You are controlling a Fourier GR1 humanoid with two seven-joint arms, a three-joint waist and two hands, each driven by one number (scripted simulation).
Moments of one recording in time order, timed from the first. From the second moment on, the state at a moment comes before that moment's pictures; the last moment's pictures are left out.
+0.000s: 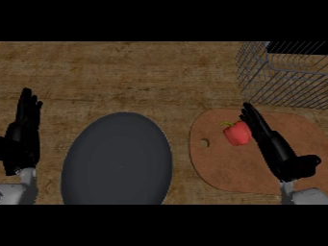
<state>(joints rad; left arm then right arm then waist) -0.09 0.33 -0.04 -1.46 0.17 0.41 -0.07 -0.08 -0.33 0.25 -1.41 -0.26 0.05 -0.20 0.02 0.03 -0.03</state>
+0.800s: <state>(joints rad) 0.00 0.35 -0.17 -1.38 0.22 0.20 0.10 -0.40 -0.34 0.67 -1.70 0.03 0.36 -0.19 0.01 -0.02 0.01</state>
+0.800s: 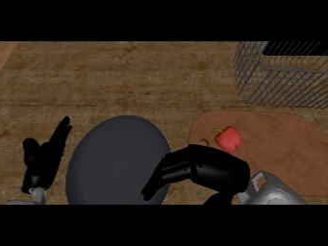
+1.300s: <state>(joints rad) 0.04 0.37 -0.15 -1.41 0.24 0.17 0.14 -0.67 -0.55 0.57 -1.90 0.37 0.37 0.04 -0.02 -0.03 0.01</state>
